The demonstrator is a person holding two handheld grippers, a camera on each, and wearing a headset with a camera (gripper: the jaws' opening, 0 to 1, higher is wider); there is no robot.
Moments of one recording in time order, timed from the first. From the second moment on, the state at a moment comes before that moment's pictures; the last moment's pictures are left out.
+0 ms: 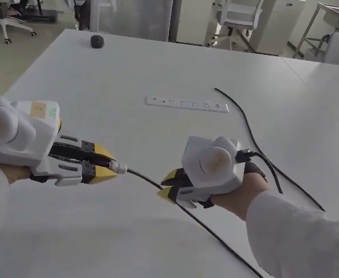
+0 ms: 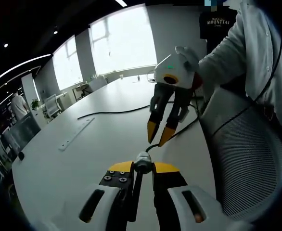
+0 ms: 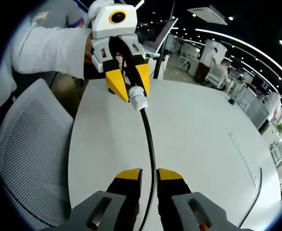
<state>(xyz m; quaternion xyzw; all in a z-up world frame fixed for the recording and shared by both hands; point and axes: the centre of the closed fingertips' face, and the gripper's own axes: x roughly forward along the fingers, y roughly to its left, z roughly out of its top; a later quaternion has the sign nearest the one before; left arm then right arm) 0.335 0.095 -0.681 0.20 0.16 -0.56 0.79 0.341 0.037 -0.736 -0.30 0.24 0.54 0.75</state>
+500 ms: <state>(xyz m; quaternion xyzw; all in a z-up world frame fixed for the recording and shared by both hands) 0.333 0.093 -0.680 0.20 0.16 -0.56 0.79 0.336 0.071 -0.700 -0.31 0.19 0.56 0.74</state>
